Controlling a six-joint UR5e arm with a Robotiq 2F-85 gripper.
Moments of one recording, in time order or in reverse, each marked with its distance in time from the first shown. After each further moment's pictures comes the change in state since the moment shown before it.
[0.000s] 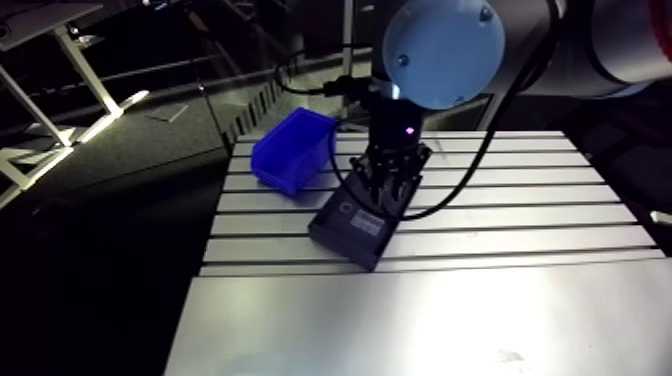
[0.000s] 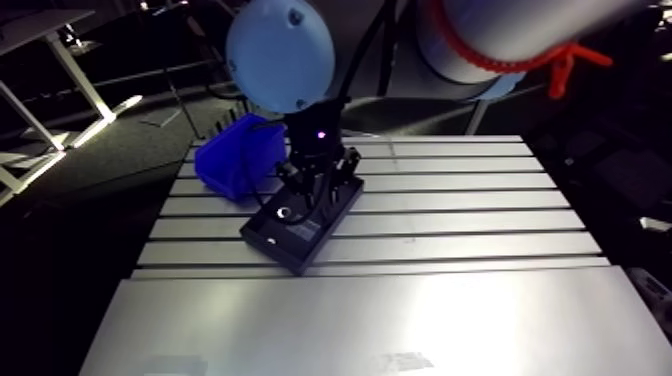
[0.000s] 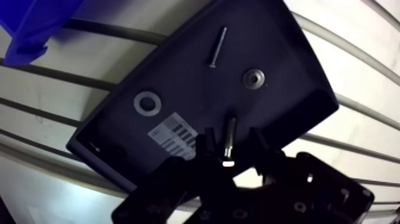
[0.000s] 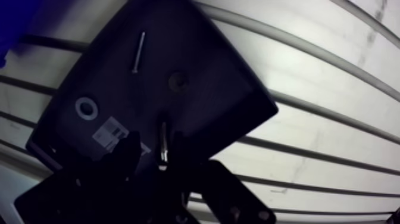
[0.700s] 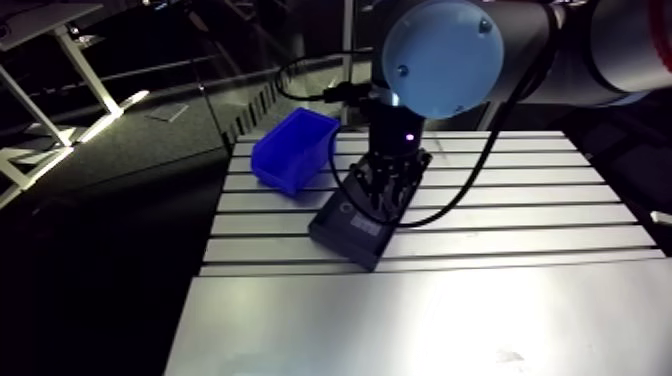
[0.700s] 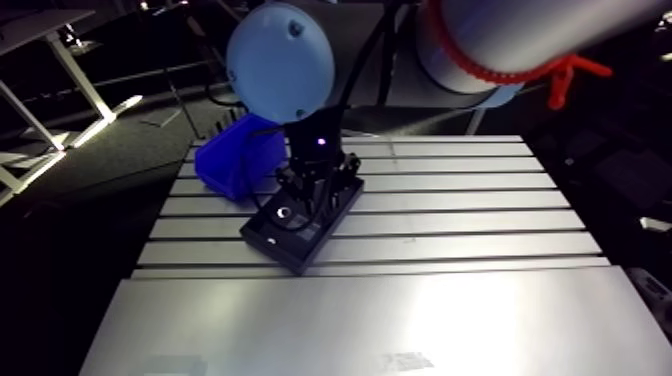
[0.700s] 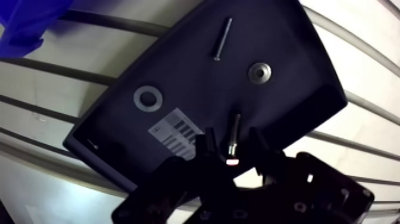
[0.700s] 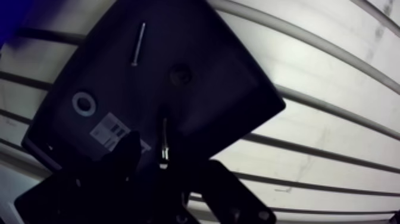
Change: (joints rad) arm 0.000 0.000 0.018 -0.007 -0.002 -0.001
